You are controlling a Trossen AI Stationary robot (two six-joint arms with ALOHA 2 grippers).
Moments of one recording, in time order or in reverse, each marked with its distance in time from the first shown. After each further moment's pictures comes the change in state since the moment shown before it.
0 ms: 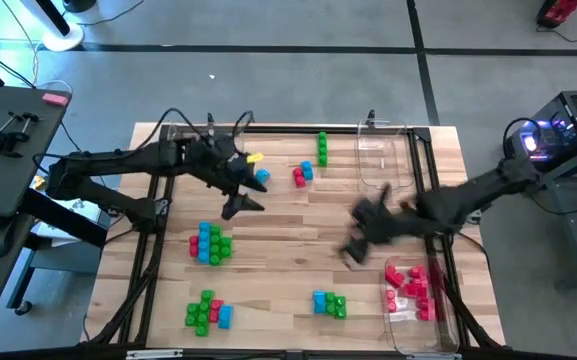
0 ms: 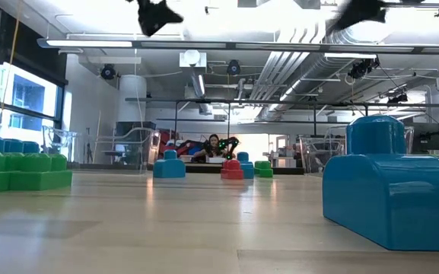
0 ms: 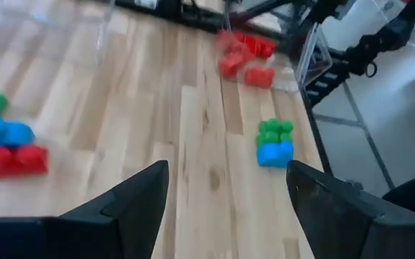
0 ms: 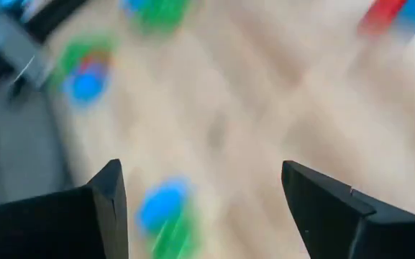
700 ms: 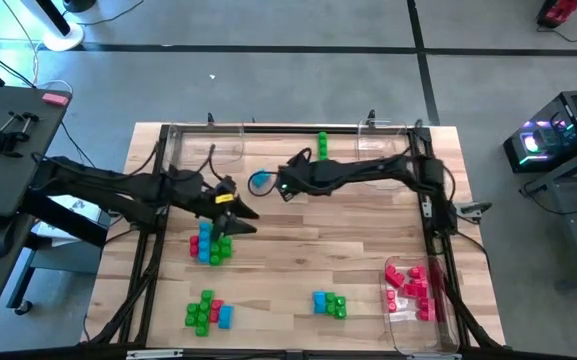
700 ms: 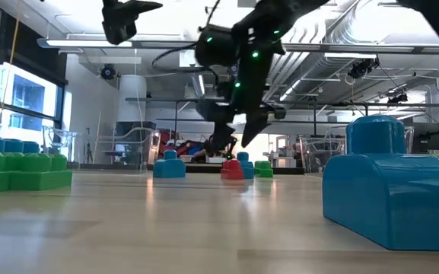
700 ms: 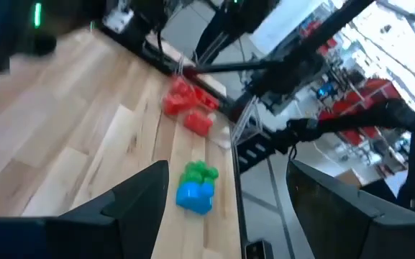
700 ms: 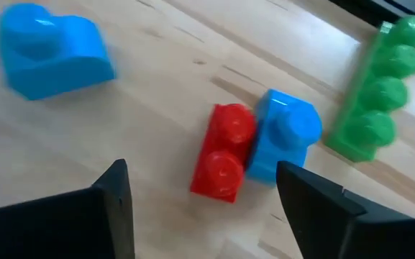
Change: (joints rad) left arm -0.238 -0.244 -0.434 0.557 -0.184 -0.524; right arm -0.475 0.774 0.381 0.036 0.224 -0.082
